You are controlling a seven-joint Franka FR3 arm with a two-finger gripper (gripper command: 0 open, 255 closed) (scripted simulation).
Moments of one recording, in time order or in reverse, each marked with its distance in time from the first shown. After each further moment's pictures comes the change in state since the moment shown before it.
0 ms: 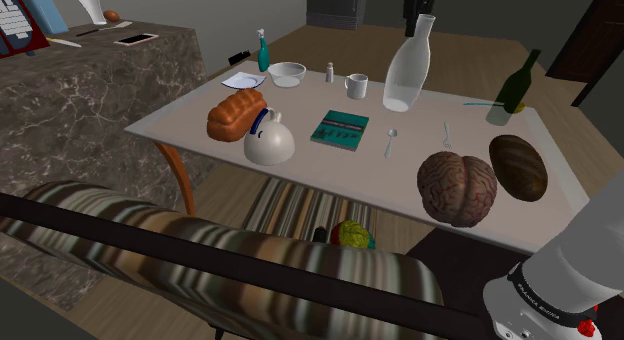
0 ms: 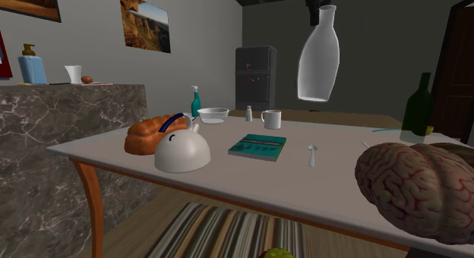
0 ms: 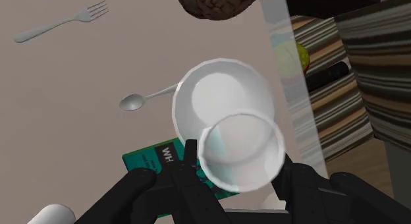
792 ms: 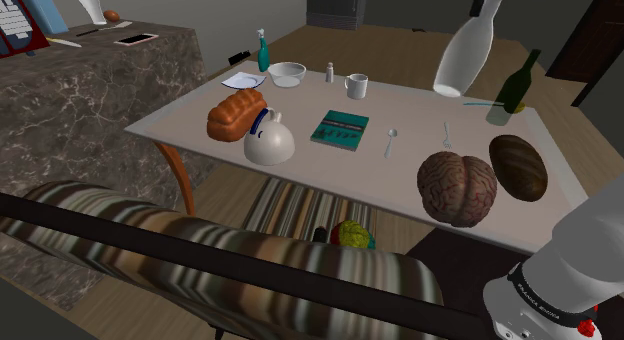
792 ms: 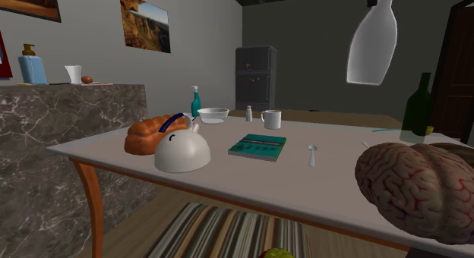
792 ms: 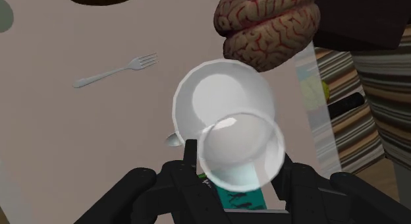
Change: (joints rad) arm -0.138 -0.090 -0.125 0.015 -0.016 -0.094 -0.269
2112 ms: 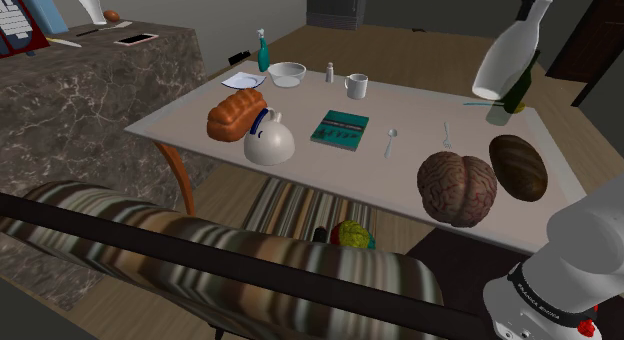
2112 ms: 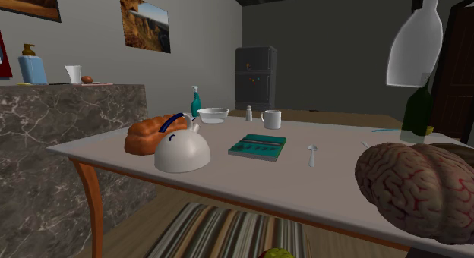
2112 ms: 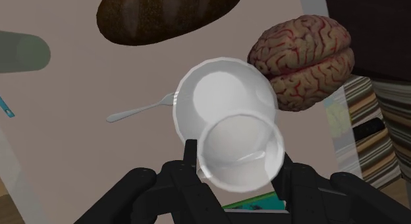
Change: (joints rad) arm -0.122 -0.024 -0.111 -0.050 -0.016 0.039 -0.237
